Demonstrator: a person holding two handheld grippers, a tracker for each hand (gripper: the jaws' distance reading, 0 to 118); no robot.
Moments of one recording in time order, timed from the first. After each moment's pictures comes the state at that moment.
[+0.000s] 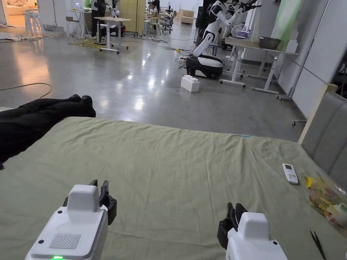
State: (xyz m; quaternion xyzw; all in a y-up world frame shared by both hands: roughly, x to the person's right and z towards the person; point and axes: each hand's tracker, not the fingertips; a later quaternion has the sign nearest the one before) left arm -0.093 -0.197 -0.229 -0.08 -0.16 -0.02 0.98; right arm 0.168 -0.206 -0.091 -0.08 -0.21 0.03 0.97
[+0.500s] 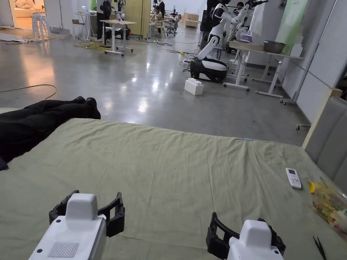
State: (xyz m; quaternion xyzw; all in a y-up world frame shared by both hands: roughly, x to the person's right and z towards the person) left arm -0.099 -0.207 -0.223 -0.09 -0.15 -0.01 0.98; right arm 0.171 -0.214 -0.090 -0.09 -0.22 0.00 0.97
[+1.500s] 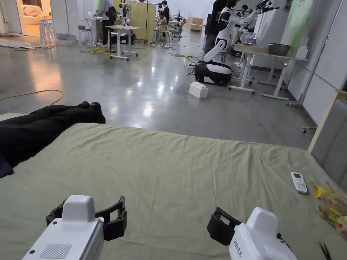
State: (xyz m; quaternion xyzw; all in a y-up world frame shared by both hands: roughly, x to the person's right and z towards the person) left arm -0.104 -0.199 -0.226 -0.10 -0.17 0.01 0.98; right arm 0.186 -0.182 -0.113 -0.17 -0.26 -0.15 0.94
